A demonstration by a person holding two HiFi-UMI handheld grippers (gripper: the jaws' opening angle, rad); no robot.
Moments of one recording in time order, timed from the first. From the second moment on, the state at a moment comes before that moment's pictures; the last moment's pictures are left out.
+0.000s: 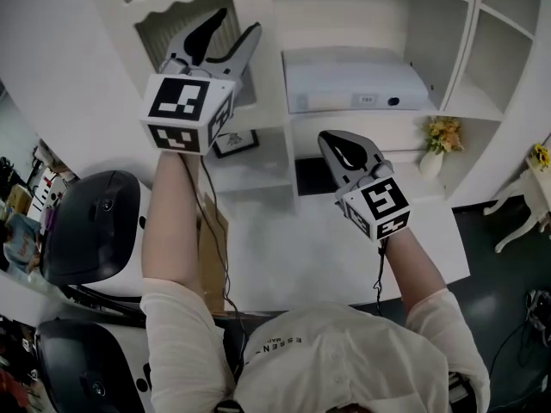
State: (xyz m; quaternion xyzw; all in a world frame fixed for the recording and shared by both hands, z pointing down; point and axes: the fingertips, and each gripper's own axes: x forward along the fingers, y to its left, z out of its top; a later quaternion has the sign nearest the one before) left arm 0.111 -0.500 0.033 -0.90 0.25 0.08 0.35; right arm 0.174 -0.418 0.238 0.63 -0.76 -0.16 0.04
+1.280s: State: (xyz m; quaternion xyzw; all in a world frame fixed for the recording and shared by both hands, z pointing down) left arm 0.139 -0.517 -0.034 -0.86 0.29 0.09 0.40; right arm 0.200 -0.418 0.228 0.66 -0.73 -0.15 0.03
